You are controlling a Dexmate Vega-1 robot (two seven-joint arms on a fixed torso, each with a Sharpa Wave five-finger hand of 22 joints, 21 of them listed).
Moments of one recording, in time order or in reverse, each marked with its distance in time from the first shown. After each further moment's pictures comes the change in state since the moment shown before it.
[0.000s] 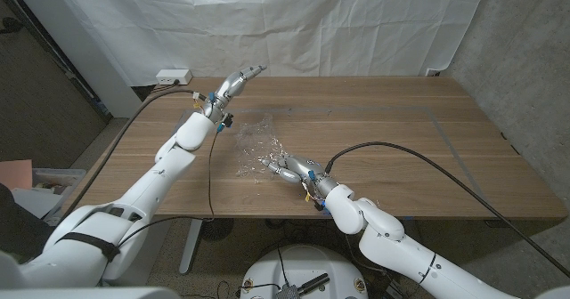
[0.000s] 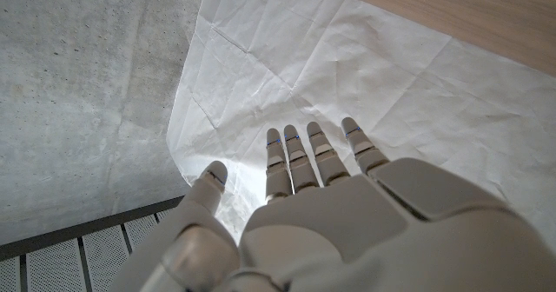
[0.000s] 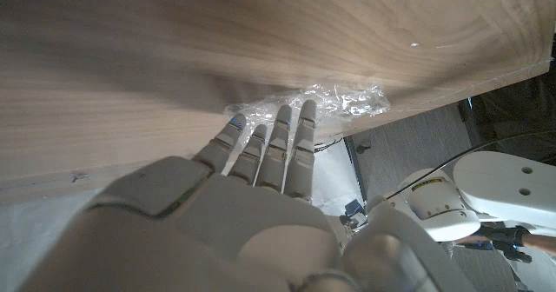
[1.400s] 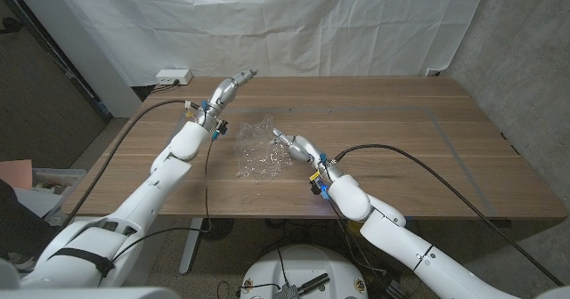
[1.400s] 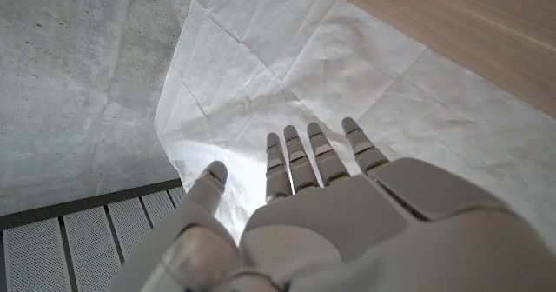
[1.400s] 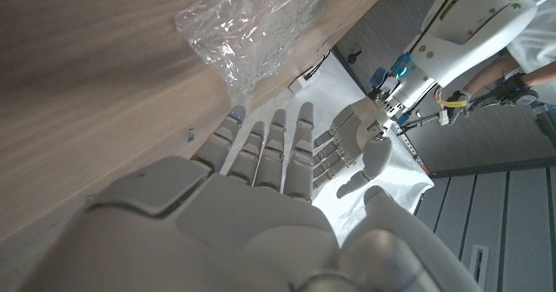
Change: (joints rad) left arm 0.075 0.005 -0.048 -0.033 -0.080 0.006 -0.016; left_hand 0.000 0.000 0.000 0.000 0.000 -0.047 -0.025 -0.012 0.000 -0.014 0.000 0.000 0.000 -0.013 0.005 0.000 0.000 0.000 0.000 0.000 0.000; right arm 0.007 0.099 0.143 0.162 0.405 0.307 -0.156; right_hand 0.080 0.017 0.022 -0.070 0.012 -0.055 -0.009 -0.018 0.005 -0.081 0.023 -0.012 0.002 0.023 0.038 -0.008 -0.007 0.075 0.029 0.012 0.002
